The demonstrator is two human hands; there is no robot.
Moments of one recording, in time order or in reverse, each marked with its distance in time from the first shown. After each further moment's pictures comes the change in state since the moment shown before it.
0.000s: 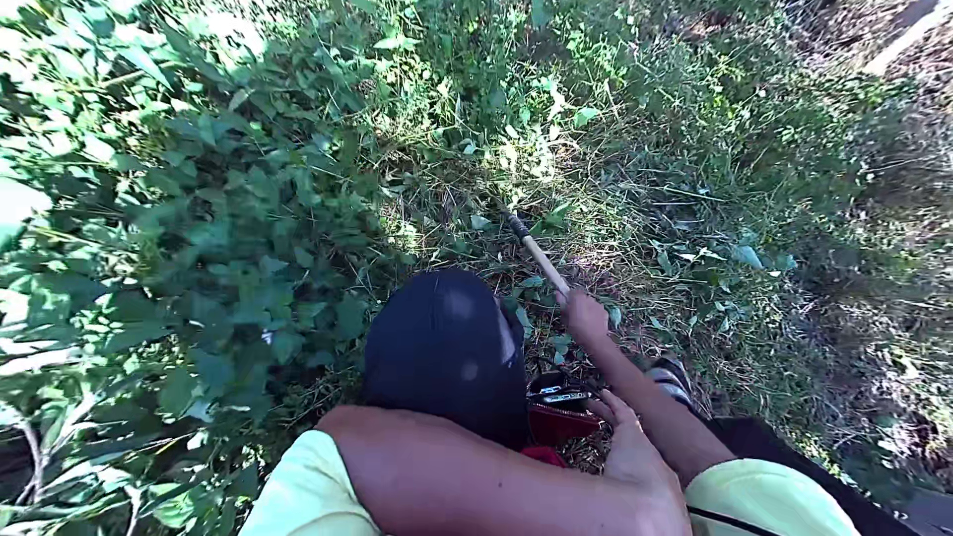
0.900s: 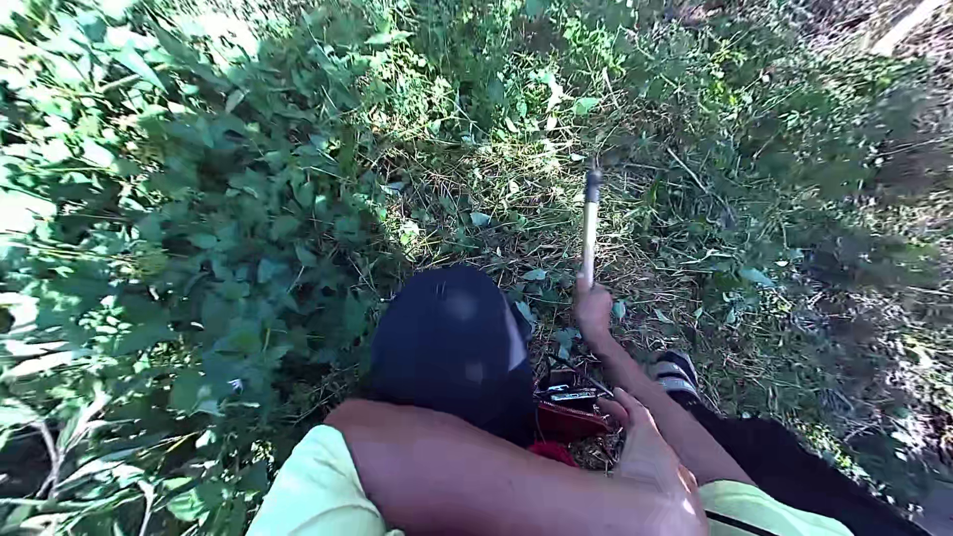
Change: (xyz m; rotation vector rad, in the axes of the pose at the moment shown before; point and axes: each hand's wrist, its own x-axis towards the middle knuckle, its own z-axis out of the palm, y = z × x) left_hand -0.004 0.000 0.001 -0.094 0.060 0.031; right_hand -0.009 -0.002 0.000 0.618 0.206 0.094
